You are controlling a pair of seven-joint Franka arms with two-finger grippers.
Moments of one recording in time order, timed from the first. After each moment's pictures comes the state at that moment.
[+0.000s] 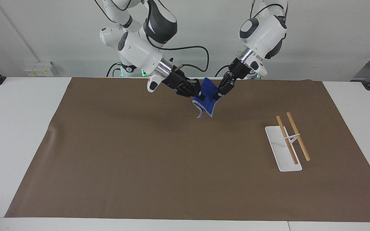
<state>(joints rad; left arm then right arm) -0.44 -0.24 -0.09 -2.25 -0.72 2.52 -1.25 0.38 0.05 0.10 -1.91 0.97 2.33 0.34</state>
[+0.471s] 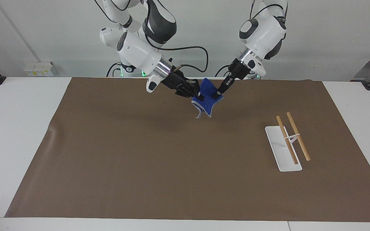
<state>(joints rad) -0.44 -0.24 -0.10 -2.25 -0.72 2.52 -1.03 0.37 0.05 0.10 -1.91 0.97 2.33 0.34</state>
